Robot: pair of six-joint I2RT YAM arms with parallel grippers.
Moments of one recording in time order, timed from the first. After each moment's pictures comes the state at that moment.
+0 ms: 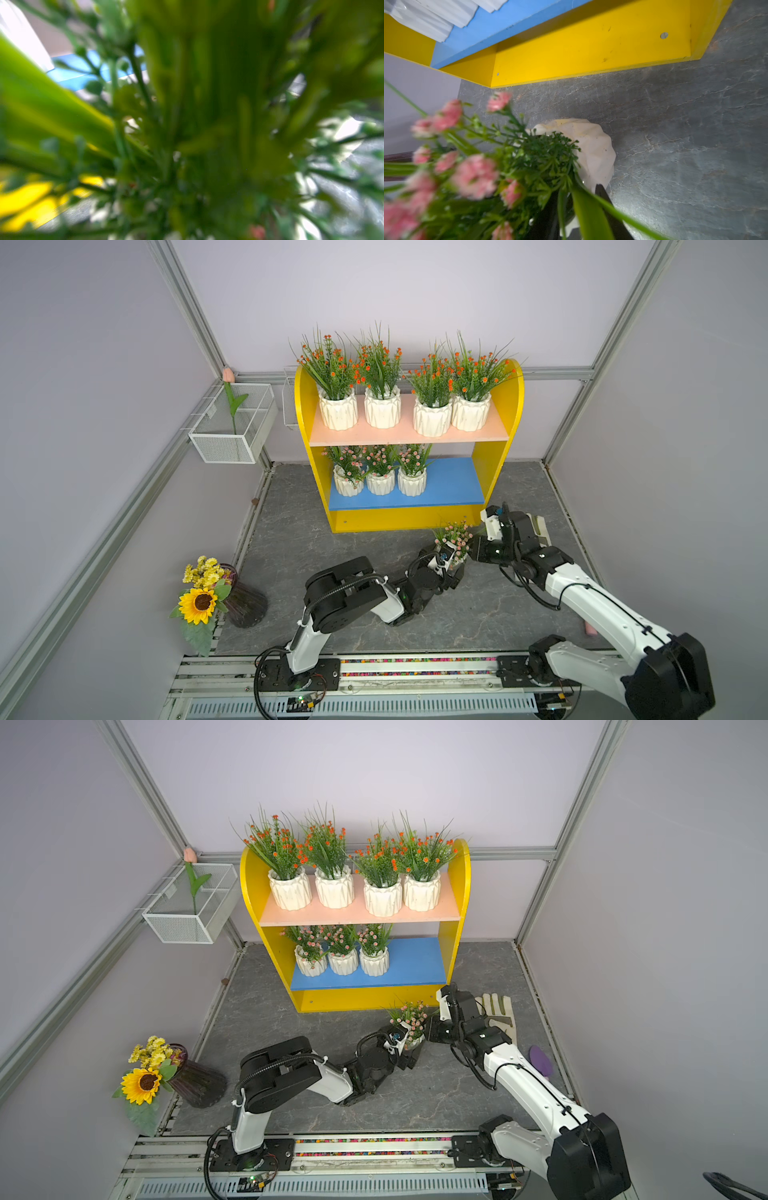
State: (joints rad) left arm -1.18 2.04 0.77 1.13 -0.44 0.03; right arm 0.40 1.09 0.75 -0.43 -0.24 0.51
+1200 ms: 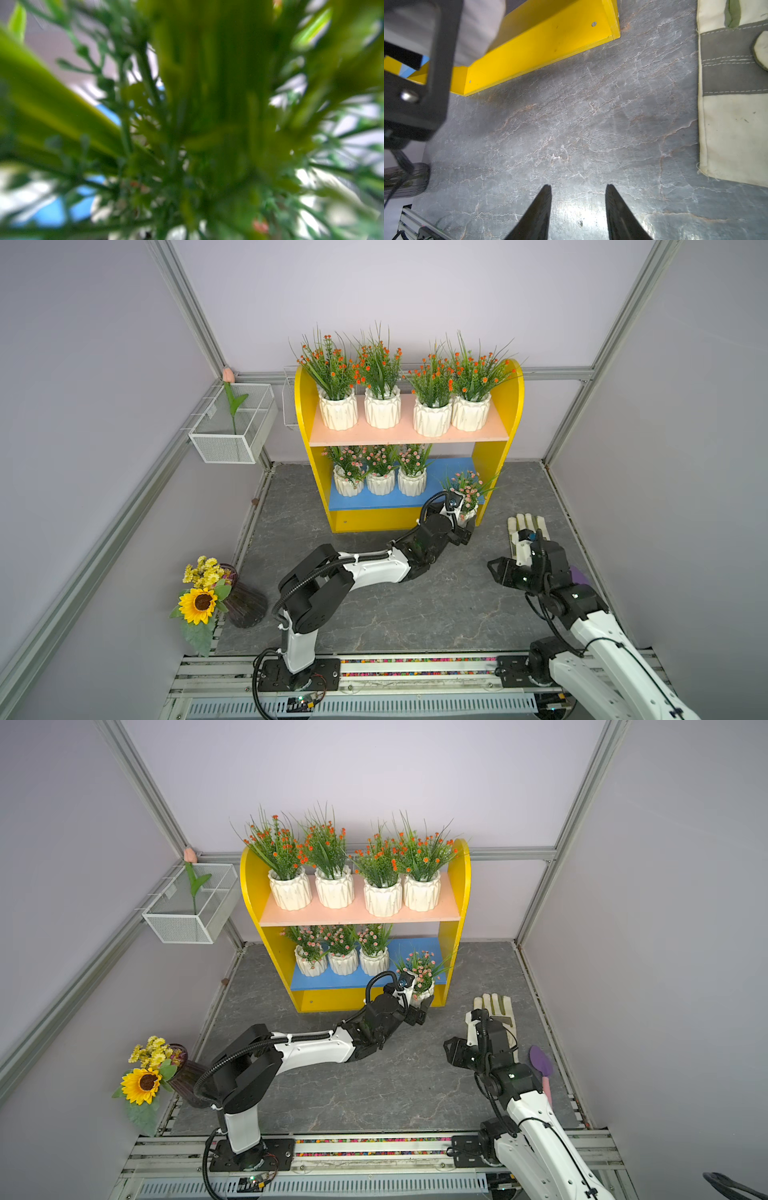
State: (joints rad) left arm -1.04 1.89 1.22 0.52 -0.34 -0.07; right arm 0.26 0.71 0.53 -0.60 -0.20 0.49
